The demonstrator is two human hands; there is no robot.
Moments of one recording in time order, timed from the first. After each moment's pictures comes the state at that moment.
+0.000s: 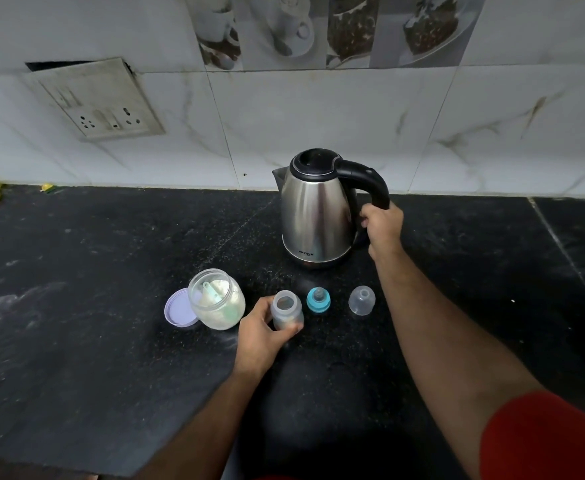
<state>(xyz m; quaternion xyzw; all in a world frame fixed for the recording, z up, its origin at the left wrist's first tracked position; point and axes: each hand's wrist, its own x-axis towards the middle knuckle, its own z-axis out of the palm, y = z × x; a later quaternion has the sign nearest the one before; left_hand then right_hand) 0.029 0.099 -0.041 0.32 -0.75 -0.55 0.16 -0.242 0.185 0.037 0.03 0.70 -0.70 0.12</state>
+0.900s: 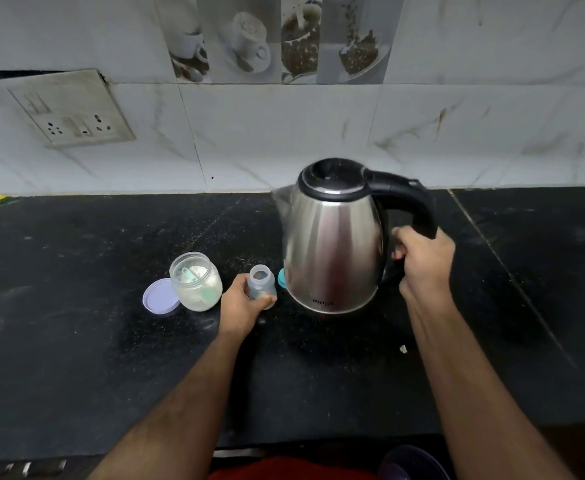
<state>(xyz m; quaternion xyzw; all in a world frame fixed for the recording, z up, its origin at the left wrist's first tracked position) 0.029 0.101 -0.029 0.31 -0.77 -0.54 0.14 -0.094 0.335 0.123 0.03 0.64 -0.77 -0.04</state>
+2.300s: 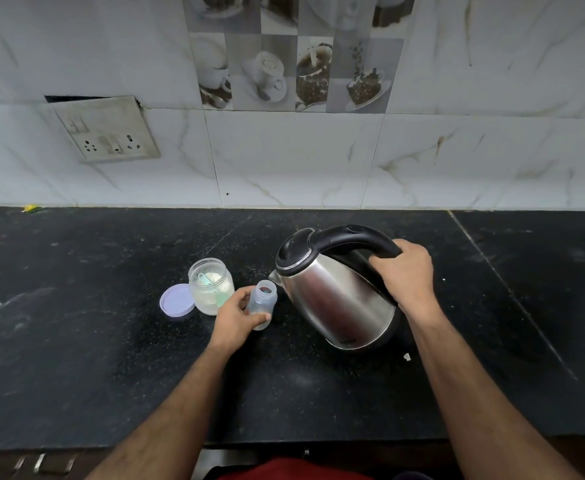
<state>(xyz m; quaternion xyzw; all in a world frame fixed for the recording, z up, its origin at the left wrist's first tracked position) 0.075 0.089 -0.007 0.25 -0.76 -0.59 0.11 -0.075 0.331 0.116 -0.09 0.87 -0.48 -0.08</state>
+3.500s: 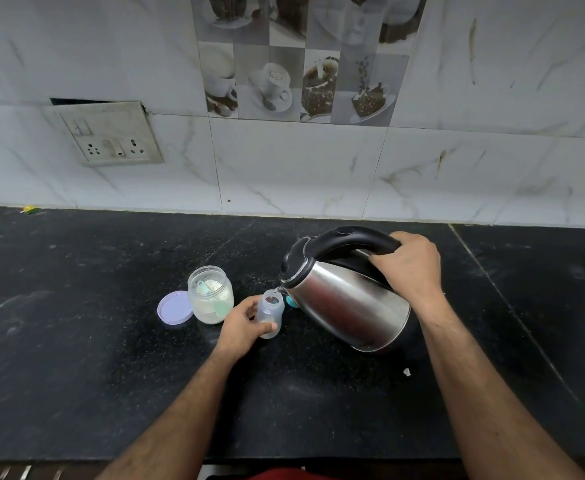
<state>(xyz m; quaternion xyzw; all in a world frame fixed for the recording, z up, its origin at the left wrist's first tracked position) 0.060 0.089 -0.017 0.24 -0.74 -0.62 0.09 -0.083 0.324 0.154 -0.15 0.91 -0.36 -0.10</state>
